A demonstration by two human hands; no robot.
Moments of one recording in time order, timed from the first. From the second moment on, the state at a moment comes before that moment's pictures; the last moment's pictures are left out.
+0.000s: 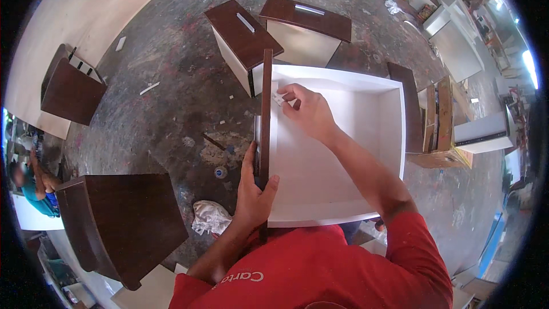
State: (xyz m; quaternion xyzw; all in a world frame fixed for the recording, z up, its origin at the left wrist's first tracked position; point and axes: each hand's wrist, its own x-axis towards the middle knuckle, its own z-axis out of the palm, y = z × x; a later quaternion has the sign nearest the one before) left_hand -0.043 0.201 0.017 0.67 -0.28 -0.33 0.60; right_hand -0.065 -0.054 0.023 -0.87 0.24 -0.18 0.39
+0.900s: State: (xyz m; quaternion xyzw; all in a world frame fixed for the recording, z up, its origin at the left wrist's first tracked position) left_hand -0.042 0.198 0.026 0.67 -0.27 -0.34 0.60; right_hand -0.071 -0.044 0.026 -0.88 0.25 -0.17 0.37
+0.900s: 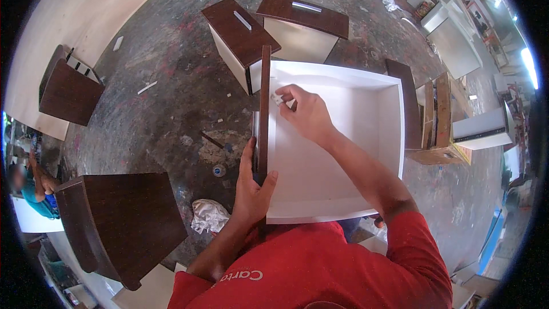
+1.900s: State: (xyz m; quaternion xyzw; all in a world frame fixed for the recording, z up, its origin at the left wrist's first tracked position) left_hand -0.040 0.197 0.021 0.69 -0.29 -0.33 0.58; right_hand -0.059 -0.068 -0.020 -0.84 0.24 -0.35 0.33
